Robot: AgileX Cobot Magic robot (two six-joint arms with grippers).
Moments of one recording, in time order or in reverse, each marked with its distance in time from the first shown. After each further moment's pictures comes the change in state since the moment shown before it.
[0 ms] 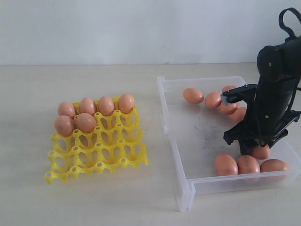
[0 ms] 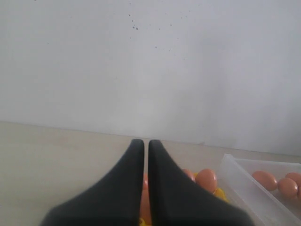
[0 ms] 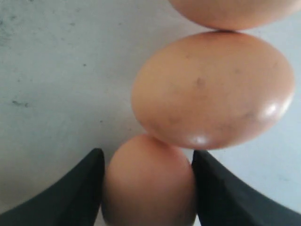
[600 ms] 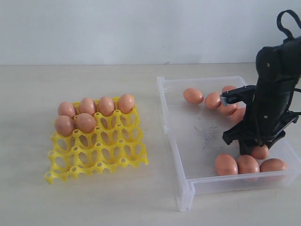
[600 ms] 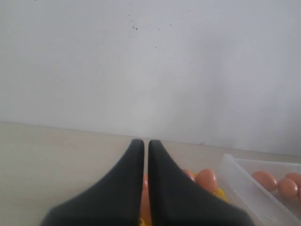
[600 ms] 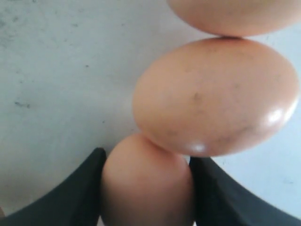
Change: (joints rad) left arm 0.000 0.000 0.000 0.000 0.000 0.000; right arm -0.001 0.022 -0.007 0.014 0.000 -0.006
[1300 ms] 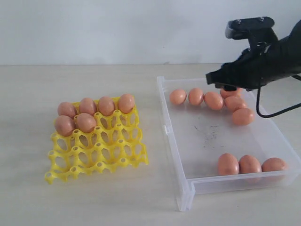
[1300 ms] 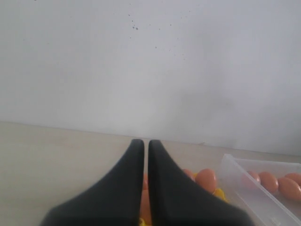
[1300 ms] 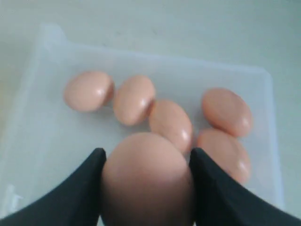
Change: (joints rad) left arm 0.000 0.000 0.000 0.000 0.000 0.000; right arm 0.054 -0.342 0.170 0.329 -0.634 -0.150
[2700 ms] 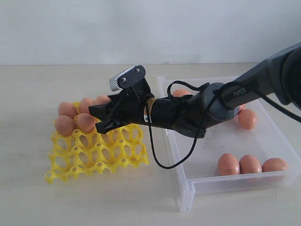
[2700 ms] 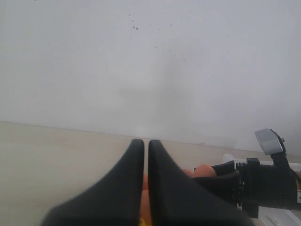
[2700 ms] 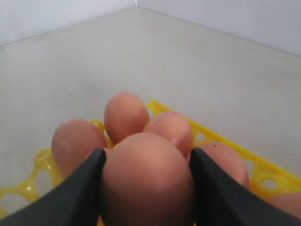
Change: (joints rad) left arm 0.000 0.000 0.000 0.000 0.000 0.000; right arm 0.357 0.595 -0.231 -0.936 -0.999 0.782
